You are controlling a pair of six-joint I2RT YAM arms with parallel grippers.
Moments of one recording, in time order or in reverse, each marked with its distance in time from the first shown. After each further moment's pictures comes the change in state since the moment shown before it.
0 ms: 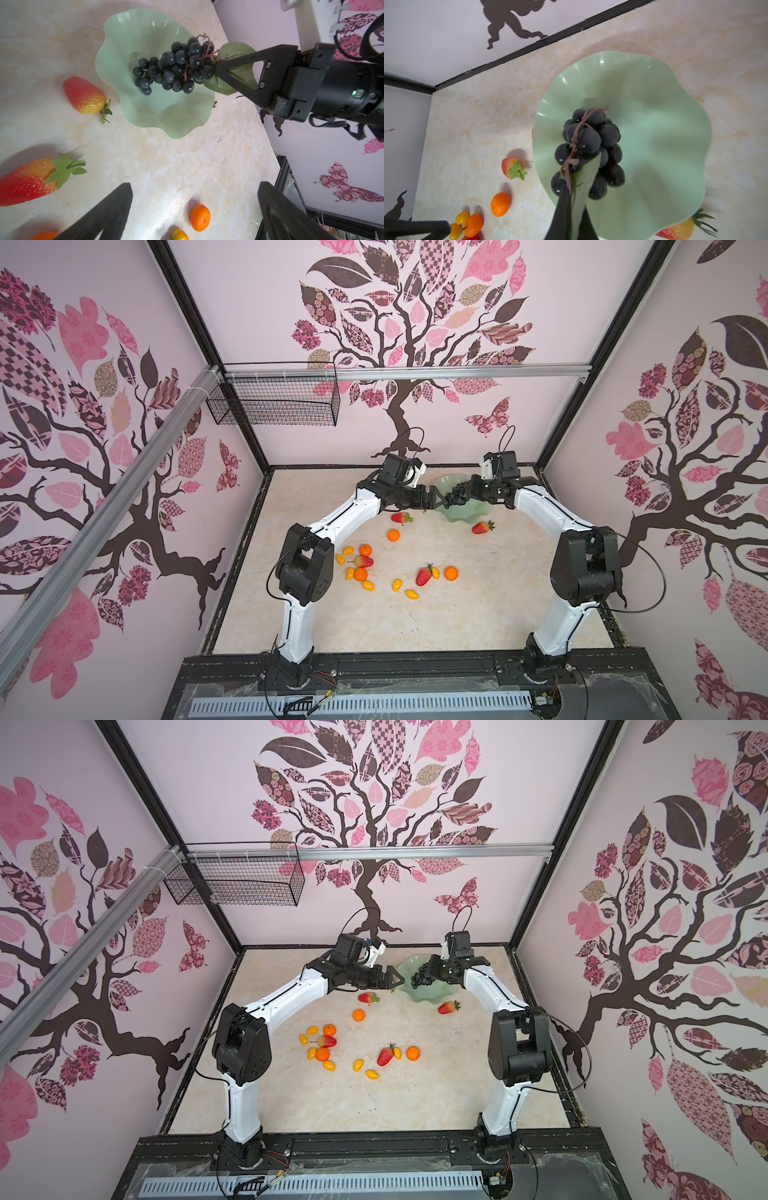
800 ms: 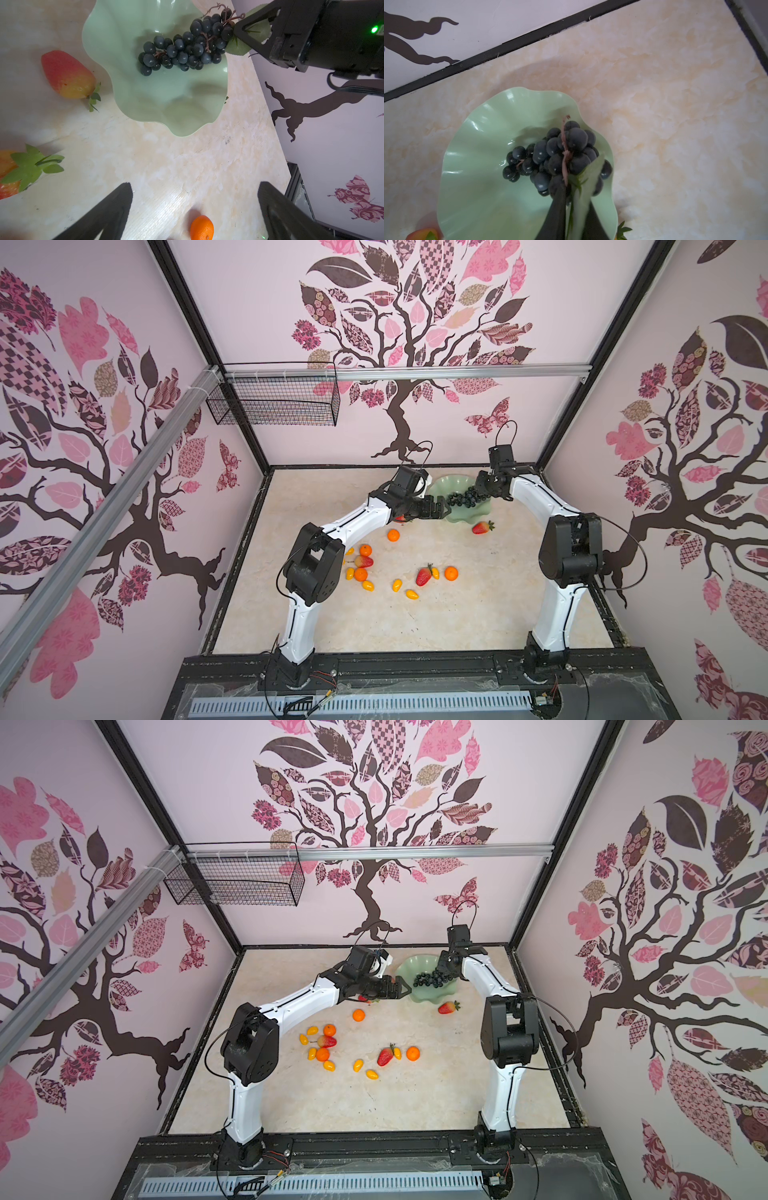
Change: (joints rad) left arm -0.065 0.026 -0.072 0.097 -0.093 -0.079; right arm -0.030 0.172 0.208 -0.129 0.321 -0.027
